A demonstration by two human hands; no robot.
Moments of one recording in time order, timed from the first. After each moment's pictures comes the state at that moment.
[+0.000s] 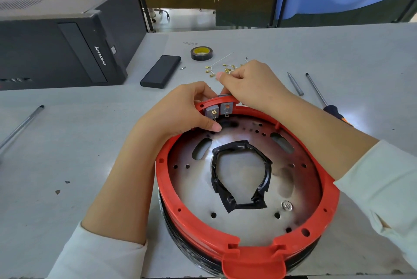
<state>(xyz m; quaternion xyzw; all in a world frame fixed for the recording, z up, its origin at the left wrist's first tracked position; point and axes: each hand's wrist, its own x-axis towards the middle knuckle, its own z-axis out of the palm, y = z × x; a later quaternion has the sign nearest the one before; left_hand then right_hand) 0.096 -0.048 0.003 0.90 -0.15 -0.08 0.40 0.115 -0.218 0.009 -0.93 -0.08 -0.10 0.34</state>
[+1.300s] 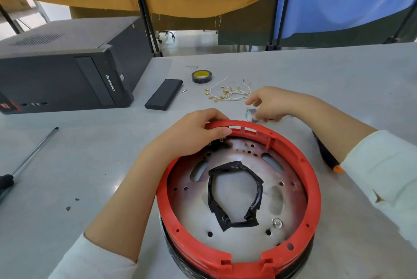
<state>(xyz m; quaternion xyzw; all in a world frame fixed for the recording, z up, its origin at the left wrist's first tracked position) 0.085 -0.069 0.017 0.91 -0.19 -0.10 0.36 0.148 -0.280 0.024 -0.97 -0.02 0.15 0.19</state>
